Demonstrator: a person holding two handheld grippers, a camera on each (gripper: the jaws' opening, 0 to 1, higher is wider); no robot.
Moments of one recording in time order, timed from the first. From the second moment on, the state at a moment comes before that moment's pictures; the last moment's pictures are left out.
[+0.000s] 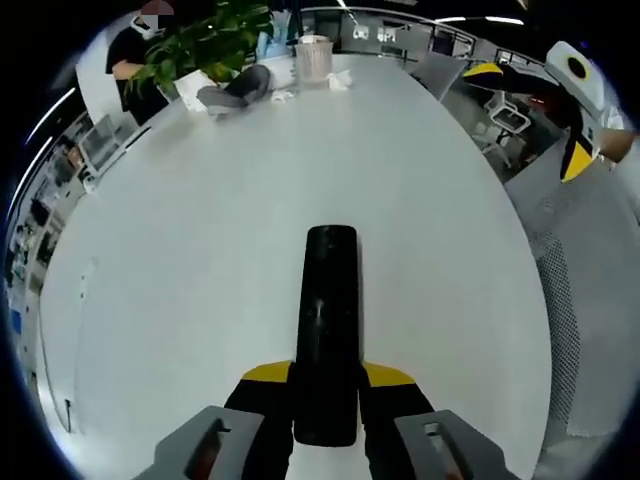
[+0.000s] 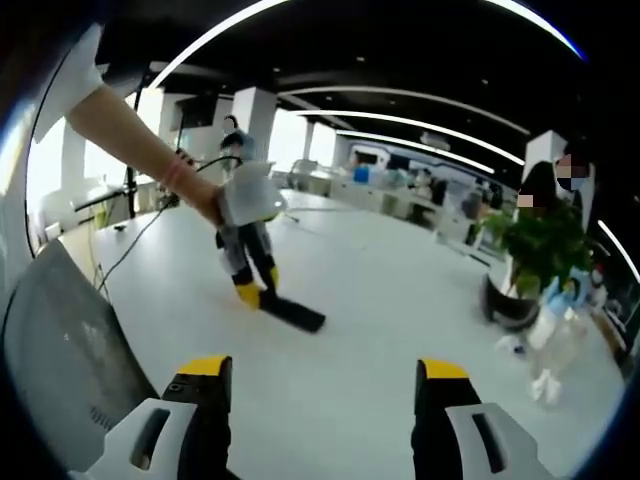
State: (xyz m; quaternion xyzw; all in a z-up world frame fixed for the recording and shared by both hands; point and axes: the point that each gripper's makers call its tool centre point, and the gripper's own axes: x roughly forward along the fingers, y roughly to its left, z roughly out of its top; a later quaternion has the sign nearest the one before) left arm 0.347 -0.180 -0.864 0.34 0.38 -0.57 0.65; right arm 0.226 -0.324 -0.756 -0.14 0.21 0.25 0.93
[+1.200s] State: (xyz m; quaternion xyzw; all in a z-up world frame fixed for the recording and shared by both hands) left arm 0.323 -0.177 -0.861 0.25 0.35 -0.57 0.70; right arm 0.230 -0.326 -0.761 -0.15 0.22 0.26 0.93
